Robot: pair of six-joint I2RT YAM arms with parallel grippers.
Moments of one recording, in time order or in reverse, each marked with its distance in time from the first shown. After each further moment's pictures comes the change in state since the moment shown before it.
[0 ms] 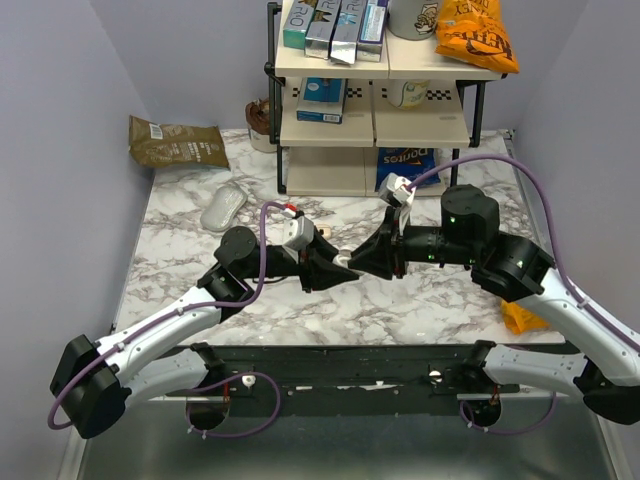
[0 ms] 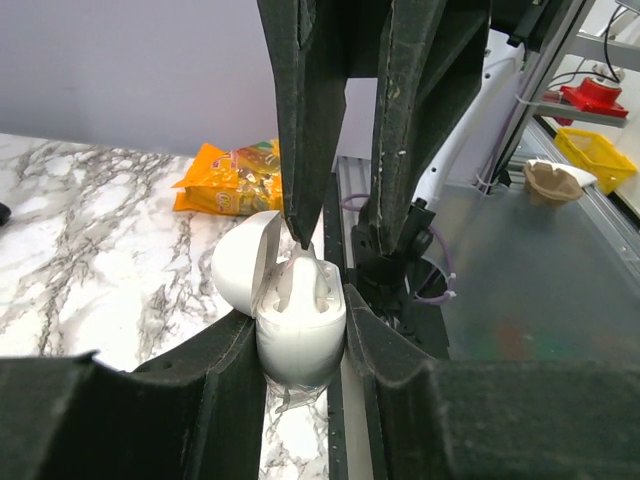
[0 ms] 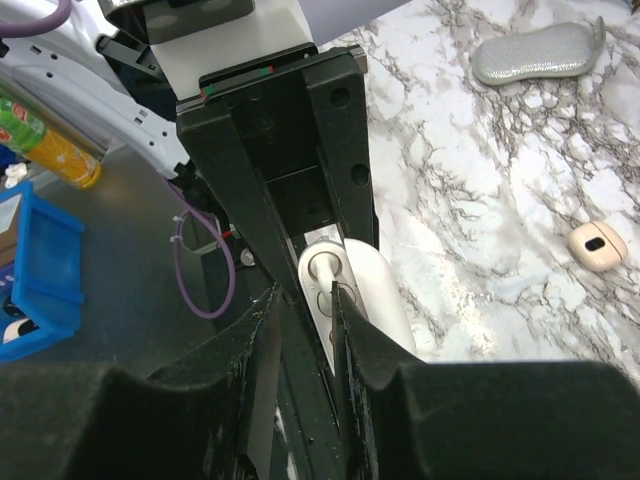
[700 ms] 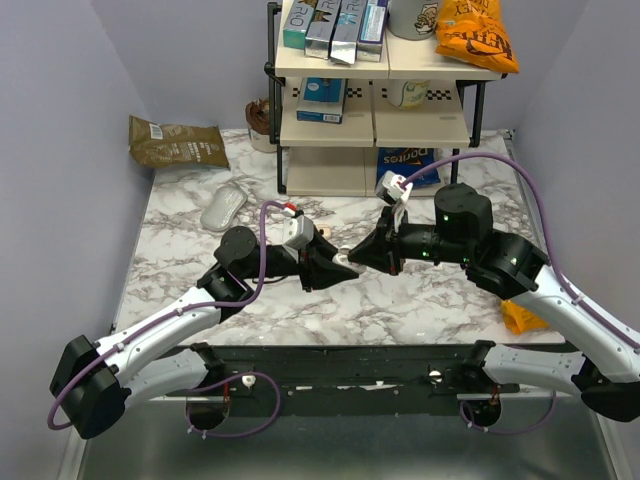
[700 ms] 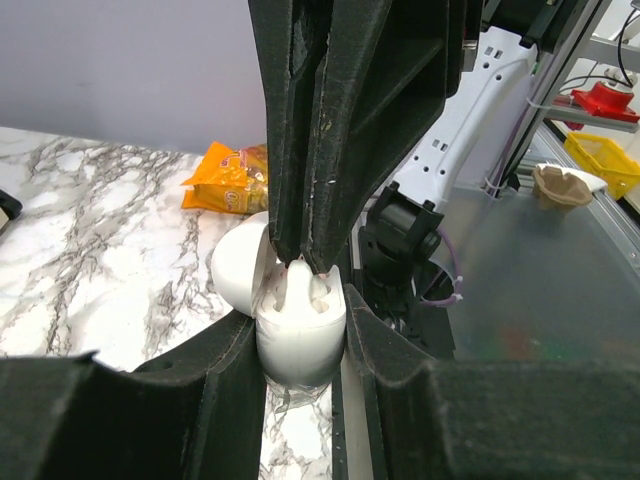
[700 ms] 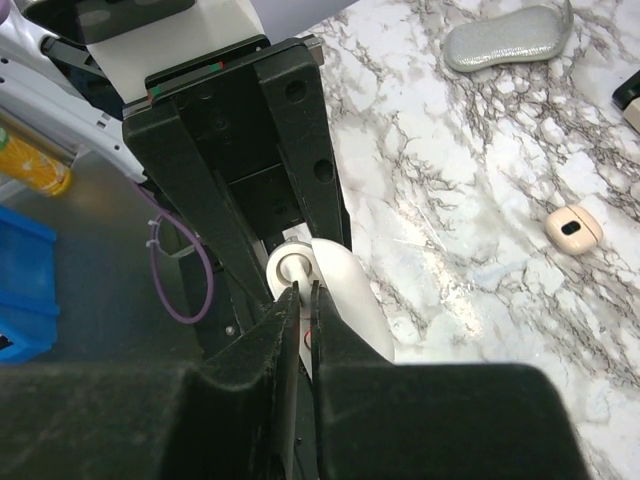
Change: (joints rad) left arm 0.000 -0.003 0.000 -0.008 -0.022 0.003; right arm 0.000 0.024 0.000 -0.007 0.061 -0.002
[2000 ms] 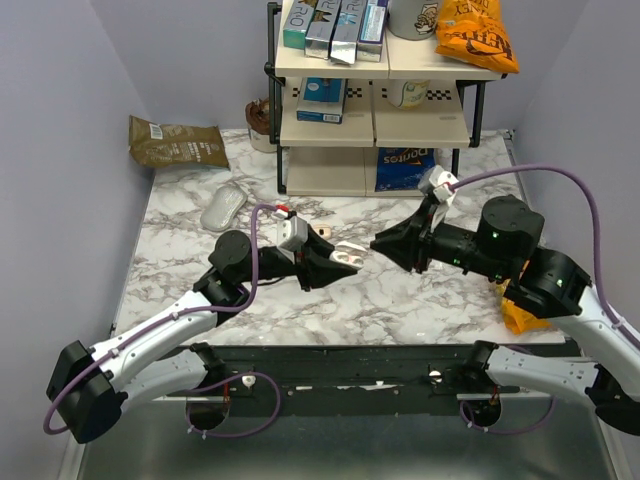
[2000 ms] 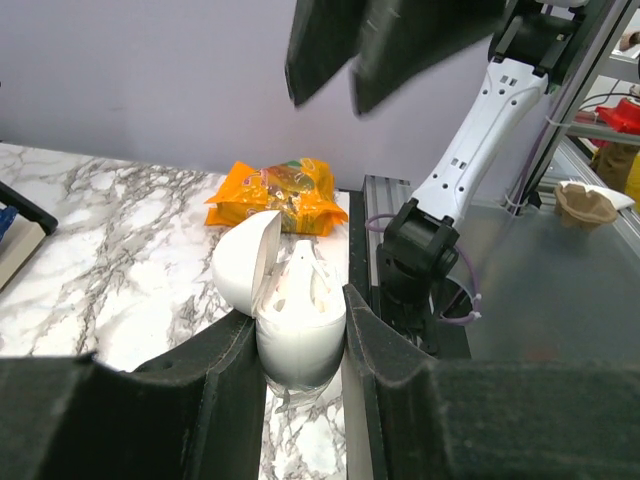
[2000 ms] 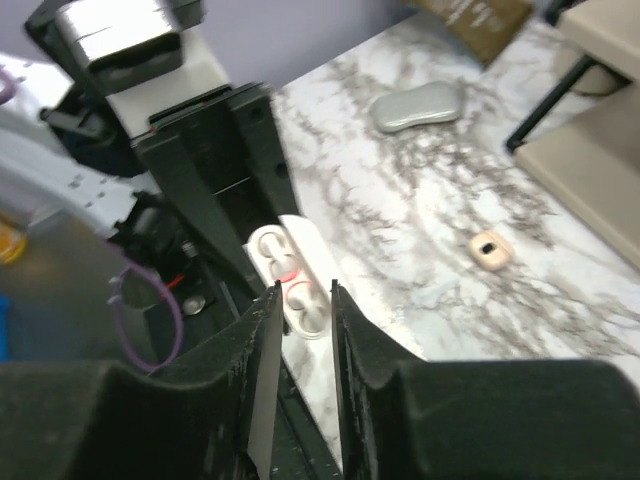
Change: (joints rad) left arm -0.006 -0.035 -0.012 0.014 -0.059 0.015; right arm 0.032 -0.129 0.022 -0.016 0.187 -0.010
